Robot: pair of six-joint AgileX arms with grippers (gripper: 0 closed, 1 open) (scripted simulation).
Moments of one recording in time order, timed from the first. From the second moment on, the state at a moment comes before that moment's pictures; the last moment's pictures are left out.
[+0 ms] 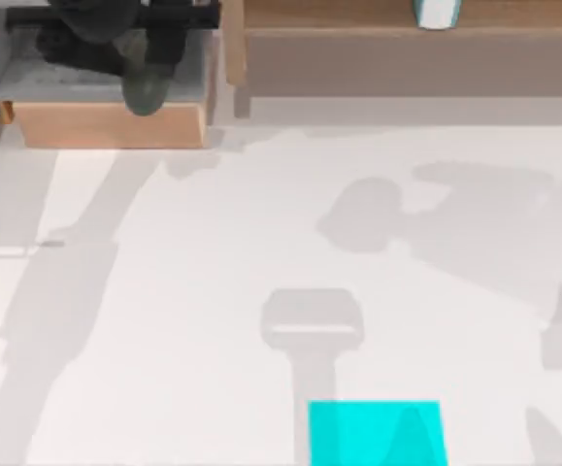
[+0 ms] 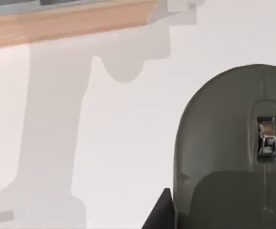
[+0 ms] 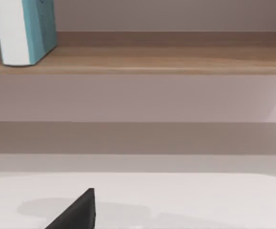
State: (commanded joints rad) left arm -0.33 1.97 1.93 -1.13 0.08 -0.16; right arm 0.00 0.00 0.00 0.00 0.00 0.00
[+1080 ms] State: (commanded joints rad) left arm -1.15 2.03 1.47 -0.94 -0.09 -1.10; right arm 0.00 0.00 0.00 0.00 0.00 0.00
